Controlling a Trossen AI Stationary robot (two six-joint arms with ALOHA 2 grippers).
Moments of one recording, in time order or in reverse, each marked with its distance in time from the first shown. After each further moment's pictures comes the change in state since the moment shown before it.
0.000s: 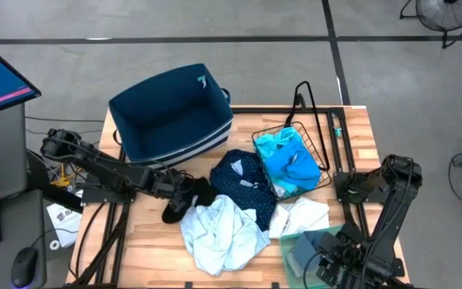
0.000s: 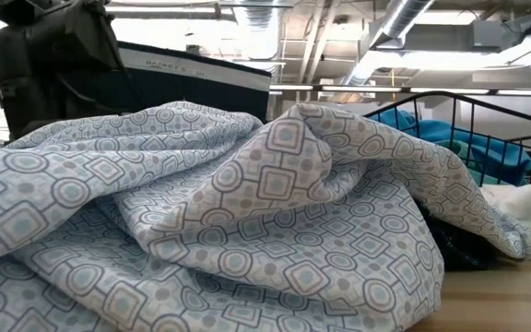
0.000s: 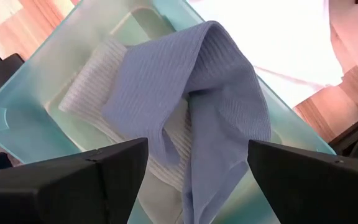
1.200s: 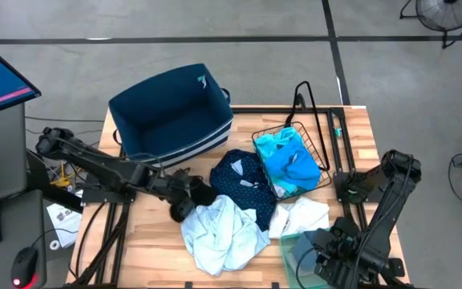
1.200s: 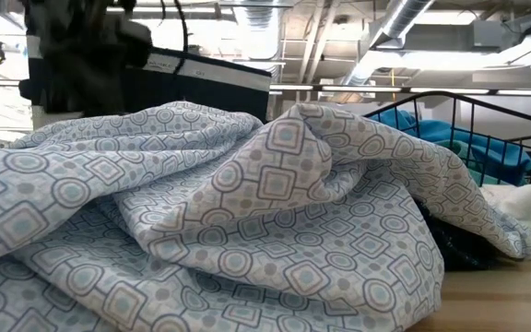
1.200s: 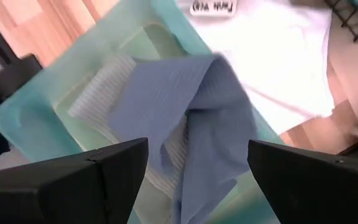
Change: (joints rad) left arm -0.046 -0.094 0.233 0.042 0.099 -0.066; right arm -0.070 -0.048 0.000 0.000 -0.007 -0.187
